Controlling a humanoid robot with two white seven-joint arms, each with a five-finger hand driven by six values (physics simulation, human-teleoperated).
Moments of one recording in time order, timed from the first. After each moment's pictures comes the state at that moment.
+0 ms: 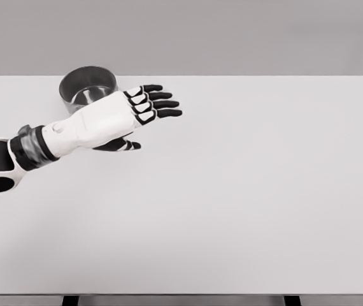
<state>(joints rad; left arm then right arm) -0.52 0.70 -0.60 -1.69 -0.52 -0.61 -0.05 0.00 0.00 -0.21 0.02 -0.19 -0.07 -0.12</state>
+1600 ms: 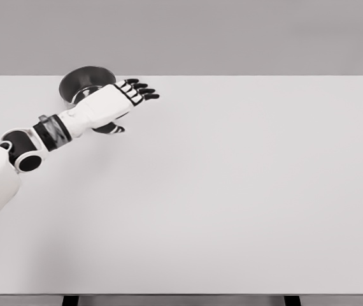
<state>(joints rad) -0.62 0.49 -0.56 -1.19 -0.81 -0.61 -0.01 0.00 0.00 -0.21 0.02 -0.19 -0.07 -0.12</state>
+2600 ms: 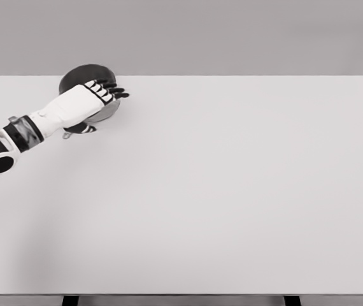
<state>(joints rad) -0.60 0.58 -0.54 -1.14 -0.82 -0.61 0.01 0.00 0.00 -0.21 0.02 -0.19 -0.07 -0.12</state>
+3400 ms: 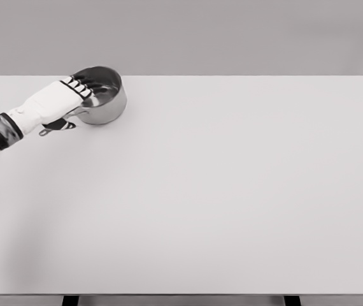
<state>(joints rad) -0.60 0.63 -0.50 -1.10 -0.81 -0.61 0.01 0.00 0.00 -0.21 0.02 -0.19 -0.07 -0.12</state>
